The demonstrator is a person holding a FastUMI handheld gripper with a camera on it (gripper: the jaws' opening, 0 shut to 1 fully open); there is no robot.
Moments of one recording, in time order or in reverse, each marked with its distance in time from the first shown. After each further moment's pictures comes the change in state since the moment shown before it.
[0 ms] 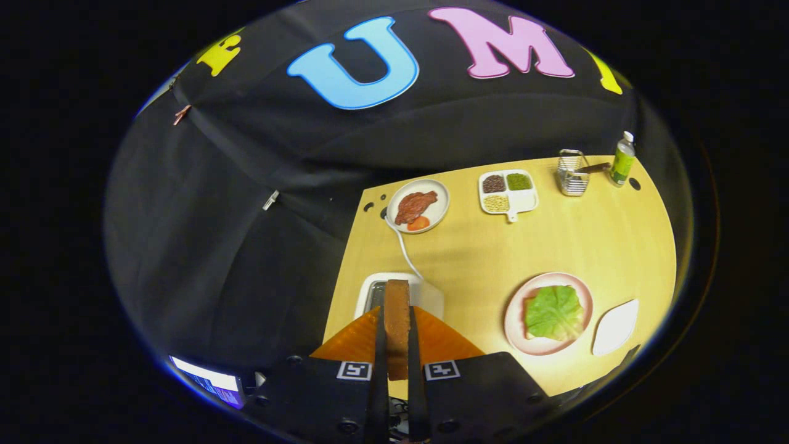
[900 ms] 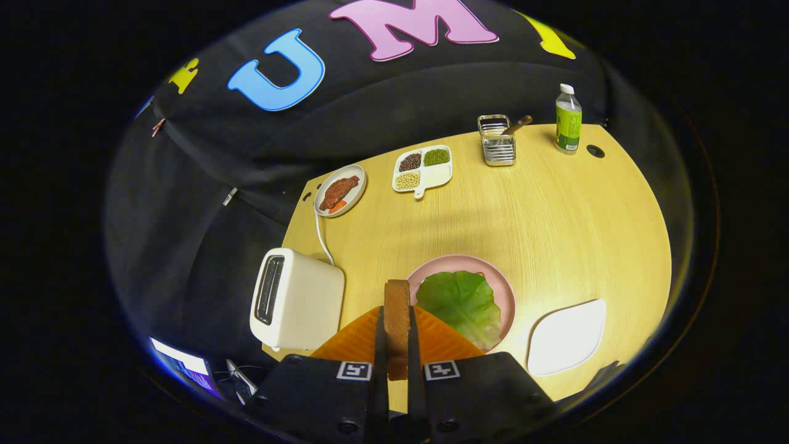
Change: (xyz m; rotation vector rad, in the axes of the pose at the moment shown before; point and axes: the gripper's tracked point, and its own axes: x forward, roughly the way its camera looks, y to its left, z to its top) arm 0.018 -0.207 -0.046 0.037 0.056 -0.031
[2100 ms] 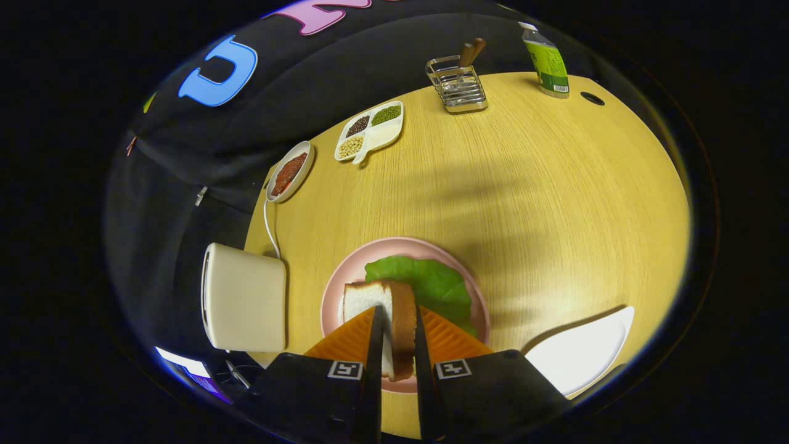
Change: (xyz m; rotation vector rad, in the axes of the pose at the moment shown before) arm 0.094 -0.099 -0.029 0.059 0.102 -0.007
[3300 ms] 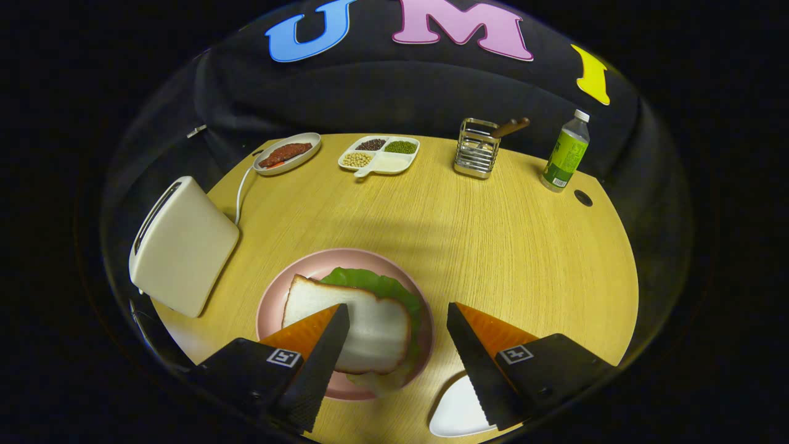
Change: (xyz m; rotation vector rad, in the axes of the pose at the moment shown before) arm -0.028 -0.008 0.018 -0.433 -0.225 -0.228
